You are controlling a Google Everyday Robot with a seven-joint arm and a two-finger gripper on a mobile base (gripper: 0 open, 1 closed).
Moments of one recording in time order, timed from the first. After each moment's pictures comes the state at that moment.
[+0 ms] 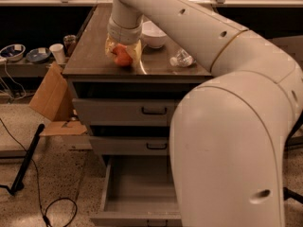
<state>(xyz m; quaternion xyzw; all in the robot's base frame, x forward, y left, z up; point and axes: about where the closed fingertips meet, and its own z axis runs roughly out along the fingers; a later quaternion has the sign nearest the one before) 0.724 0.087 0.855 -0.97 0.13 -0.13 0.14</state>
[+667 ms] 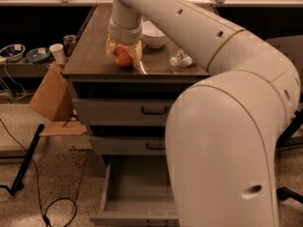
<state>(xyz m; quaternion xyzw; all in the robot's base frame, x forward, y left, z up) 0.726 0.084 0.850 -0.97 0.14 -0.12 0.13</state>
